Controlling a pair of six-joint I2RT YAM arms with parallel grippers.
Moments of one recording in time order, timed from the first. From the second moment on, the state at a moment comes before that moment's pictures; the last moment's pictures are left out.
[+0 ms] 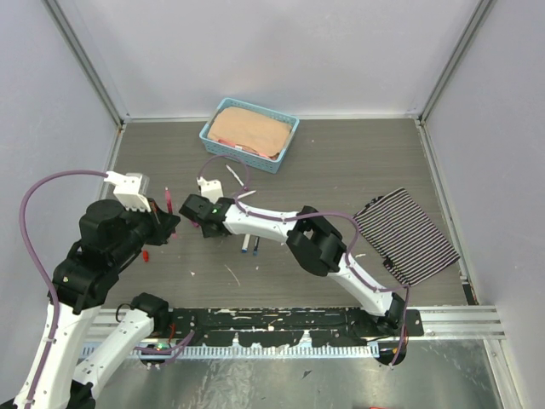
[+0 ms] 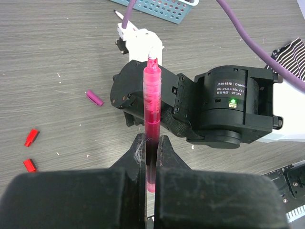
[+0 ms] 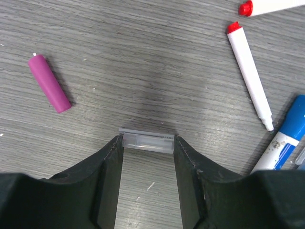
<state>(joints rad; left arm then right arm) -0.37 0.58 1.02 -0.87 0.01 -0.31 1.12 2.41 2.03 -0.71 0.46 0.76</state>
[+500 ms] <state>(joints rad) -0.37 0.58 1.05 -0.87 -0.04 -0.30 1.16 1.92 1.39 -0.39 0.23 0.49</state>
